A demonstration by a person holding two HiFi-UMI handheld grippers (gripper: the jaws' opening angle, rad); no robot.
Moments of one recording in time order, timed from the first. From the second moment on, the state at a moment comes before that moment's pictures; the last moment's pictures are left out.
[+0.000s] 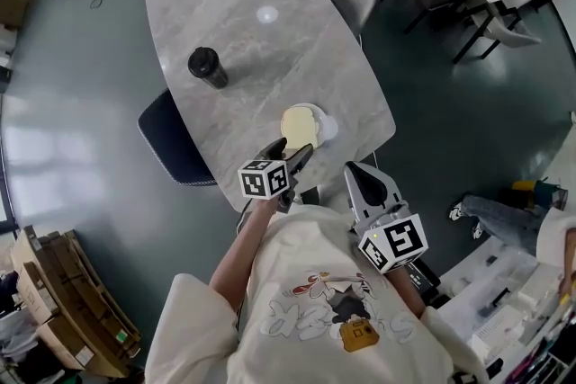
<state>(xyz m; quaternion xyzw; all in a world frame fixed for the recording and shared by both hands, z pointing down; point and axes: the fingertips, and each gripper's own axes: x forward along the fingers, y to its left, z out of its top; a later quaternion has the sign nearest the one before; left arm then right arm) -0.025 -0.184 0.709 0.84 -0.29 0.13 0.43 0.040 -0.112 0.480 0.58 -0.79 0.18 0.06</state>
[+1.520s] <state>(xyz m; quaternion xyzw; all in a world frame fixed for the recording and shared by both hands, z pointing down) -0.058 -0.139 0.511 0.82 -0.32 -0.02 0.47 0.024 -0.116 0.488 0.59 -0.79 0.17 0.05</state>
